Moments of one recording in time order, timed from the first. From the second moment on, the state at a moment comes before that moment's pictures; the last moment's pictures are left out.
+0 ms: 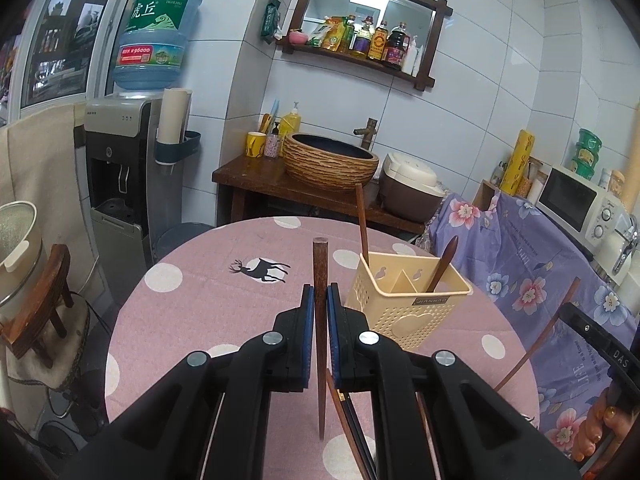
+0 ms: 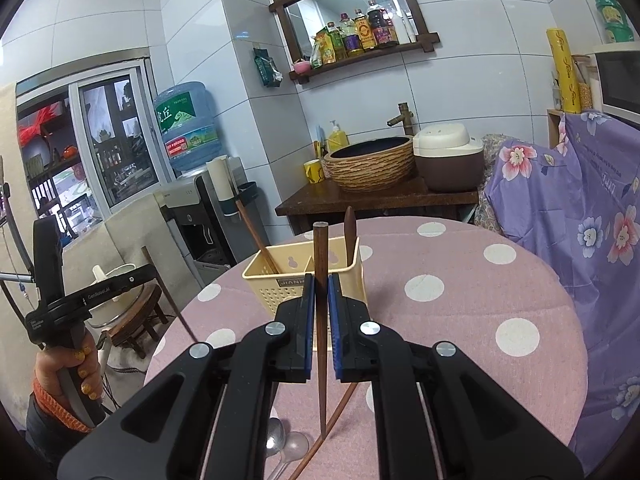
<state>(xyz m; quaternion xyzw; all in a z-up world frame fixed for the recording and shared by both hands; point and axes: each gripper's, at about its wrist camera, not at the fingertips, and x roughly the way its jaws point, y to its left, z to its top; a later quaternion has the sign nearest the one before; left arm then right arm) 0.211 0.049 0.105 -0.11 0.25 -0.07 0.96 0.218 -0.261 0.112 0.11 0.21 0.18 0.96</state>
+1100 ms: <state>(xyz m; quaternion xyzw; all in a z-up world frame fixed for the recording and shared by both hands) 0.293 -0.010 0.195 -0.09 0.19 -0.10 0.97 0.333 -0.215 0.213 0.06 0.16 0.15 0.97</state>
